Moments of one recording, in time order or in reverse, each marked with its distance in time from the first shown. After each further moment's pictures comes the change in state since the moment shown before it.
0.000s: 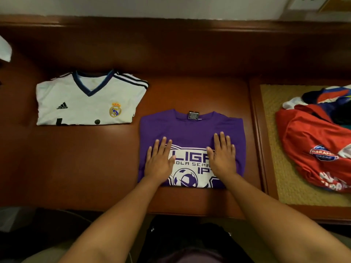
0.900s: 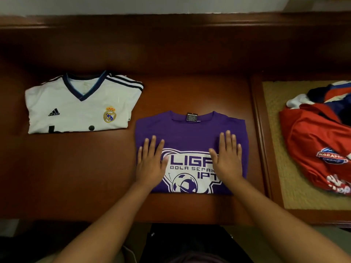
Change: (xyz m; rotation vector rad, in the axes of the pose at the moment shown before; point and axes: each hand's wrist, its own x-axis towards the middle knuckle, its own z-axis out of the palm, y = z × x) left_hand 0.012 -0.021 -0.006 -0.013 0.102 0.000; right_hand 0.007 0.005 -0.005 -0.016 0.024 -0.001
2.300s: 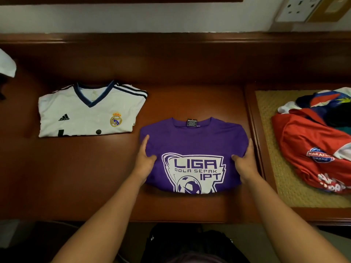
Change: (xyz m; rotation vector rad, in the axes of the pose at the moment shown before) left_hand 0.004 -0.008 -0.042 -1.234 0.011 -0.413; right_hand -0.009 0.026 -0.039 1.089 0.141 0.389
